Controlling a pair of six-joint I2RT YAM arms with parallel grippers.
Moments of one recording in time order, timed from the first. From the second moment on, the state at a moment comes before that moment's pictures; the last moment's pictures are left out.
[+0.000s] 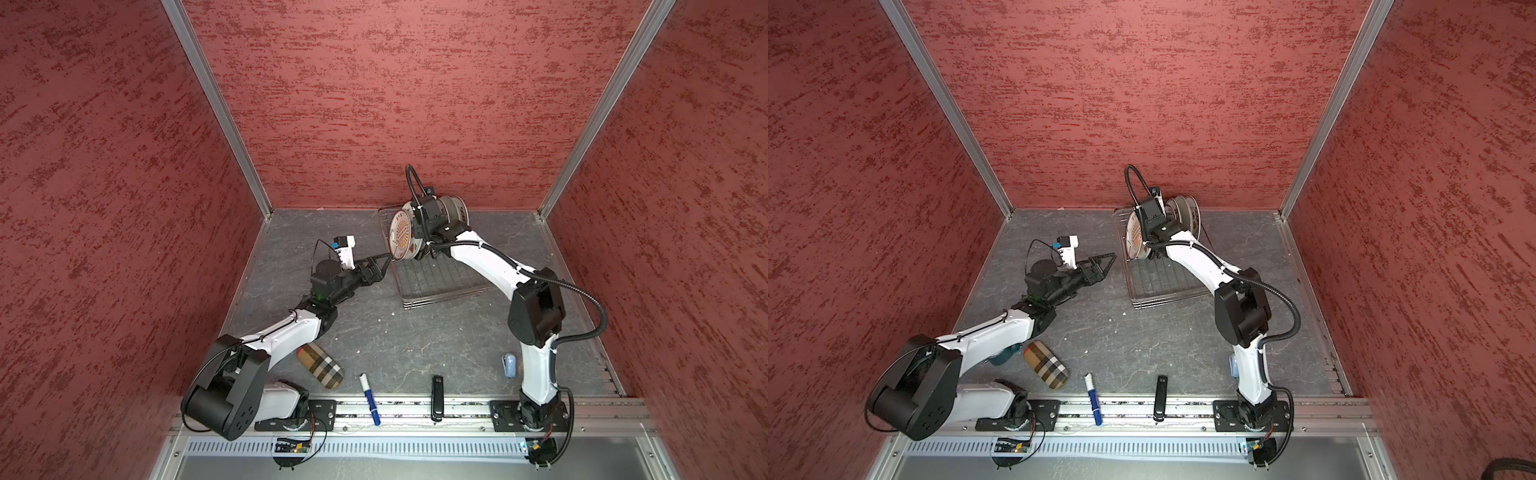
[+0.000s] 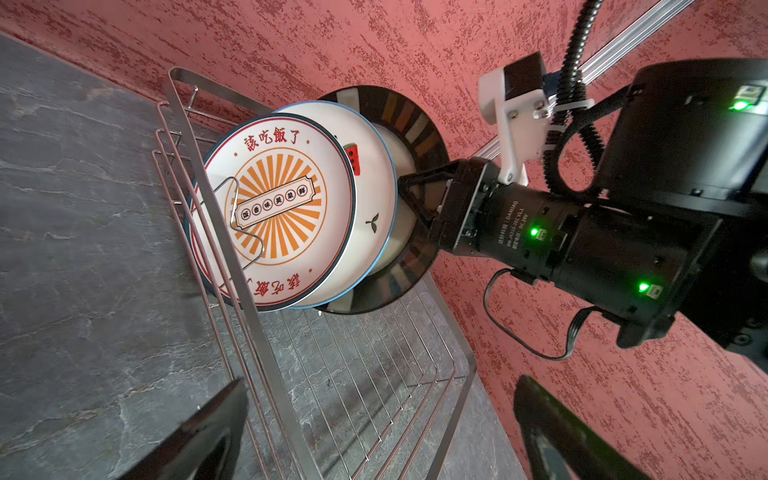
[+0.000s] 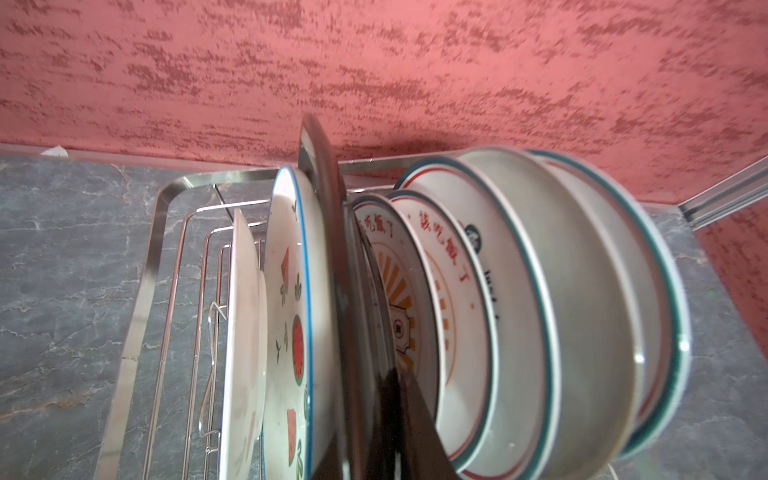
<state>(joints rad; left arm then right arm) -0.40 1.32 0.57 0.64 0.33 -0.78 0.57 2.01 1.82 -0.47 0.54 0.28</state>
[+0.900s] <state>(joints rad) -0.46 1.12 0.58 0.50 0.20 -0.68 0.58 1.46 1.31 -0.24 0.65 0.18</state>
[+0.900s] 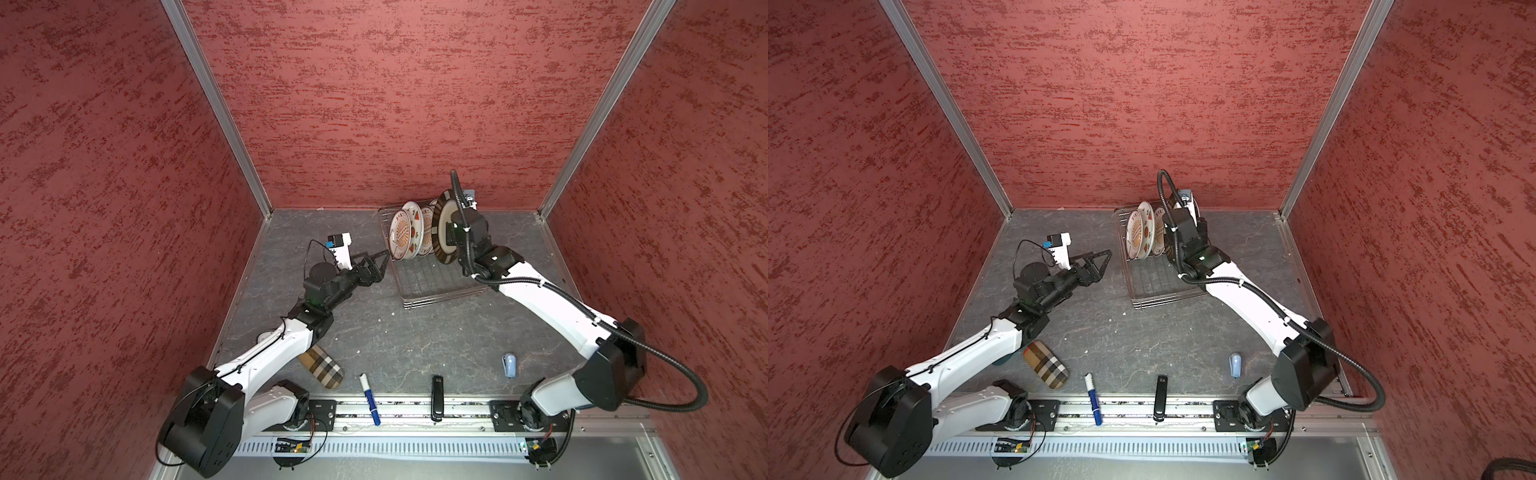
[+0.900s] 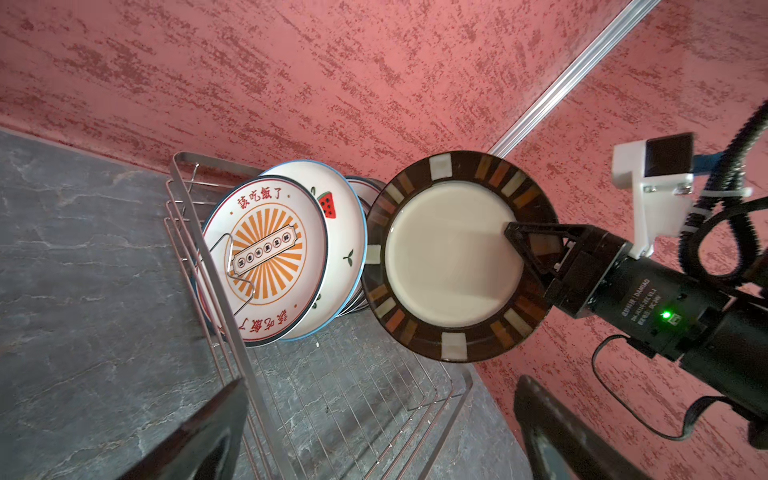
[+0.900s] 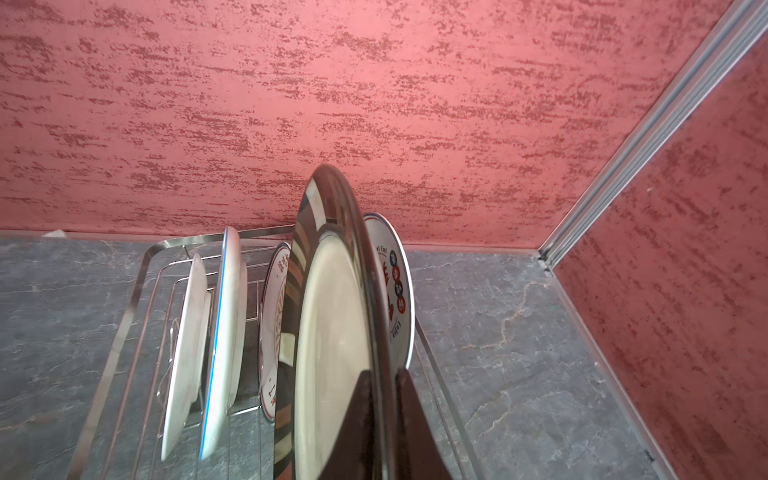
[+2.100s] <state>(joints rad) -0.60 1.27 0.78 0.30 0.30 -0.94 0.16 1.18 0.83 0.15 -0.53 0.85</state>
